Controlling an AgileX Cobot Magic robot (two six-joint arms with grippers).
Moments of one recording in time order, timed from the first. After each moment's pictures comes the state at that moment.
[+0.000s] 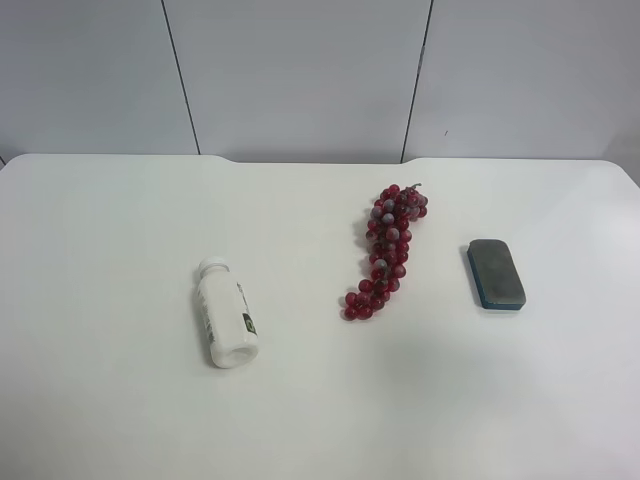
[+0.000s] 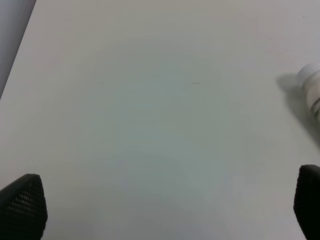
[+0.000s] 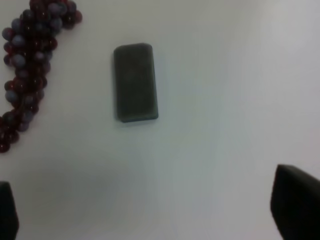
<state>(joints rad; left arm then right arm) 0.11 0.00 -0.51 -0.05 1.06 0.13 -0.02 0.54 -0.72 0.03 1.08 0.06</state>
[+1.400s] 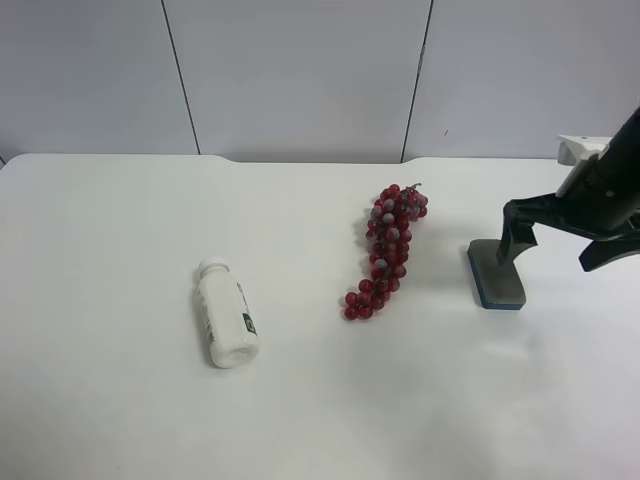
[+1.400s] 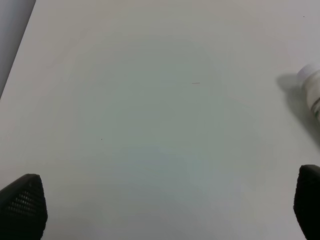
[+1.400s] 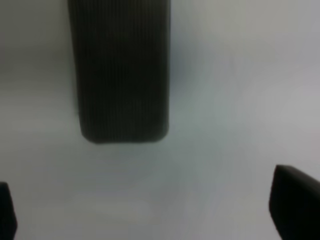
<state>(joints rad) 0.11 0.00 -0.51 -0.05 1.06 0.13 -0.02 1.66 -0.97 0.10 0.83 -0.07</state>
